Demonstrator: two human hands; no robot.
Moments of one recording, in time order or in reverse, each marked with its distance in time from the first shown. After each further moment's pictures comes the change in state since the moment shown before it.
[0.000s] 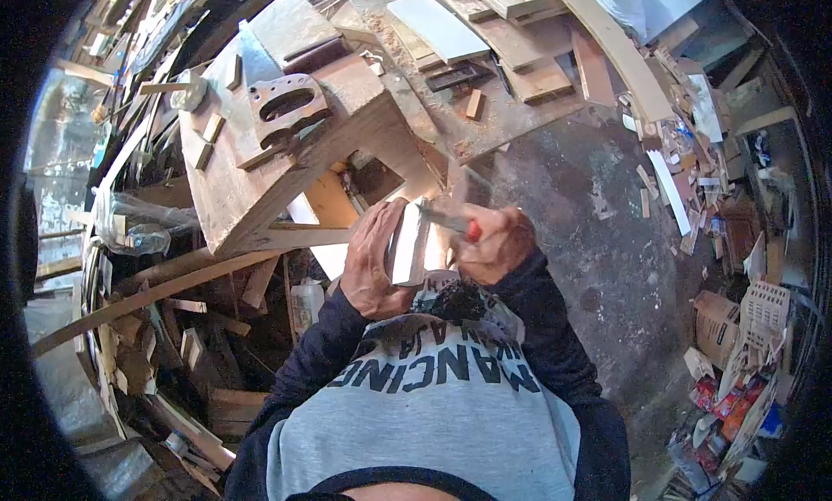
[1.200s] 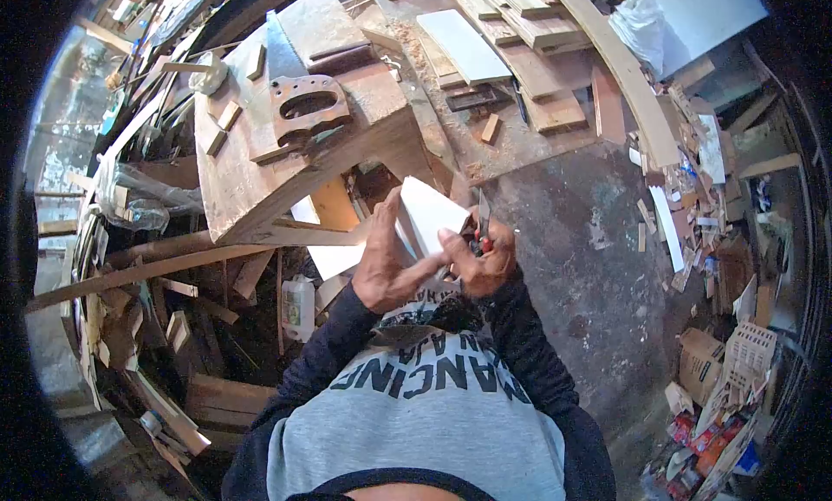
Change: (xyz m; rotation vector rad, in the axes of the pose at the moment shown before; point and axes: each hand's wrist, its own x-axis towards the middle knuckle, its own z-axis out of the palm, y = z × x) left_hand 0.012 -0.014 0.025 -0.180 0.170 -0.145; right_hand 0.005 0.004 0.026 0.522 0.074 0.083
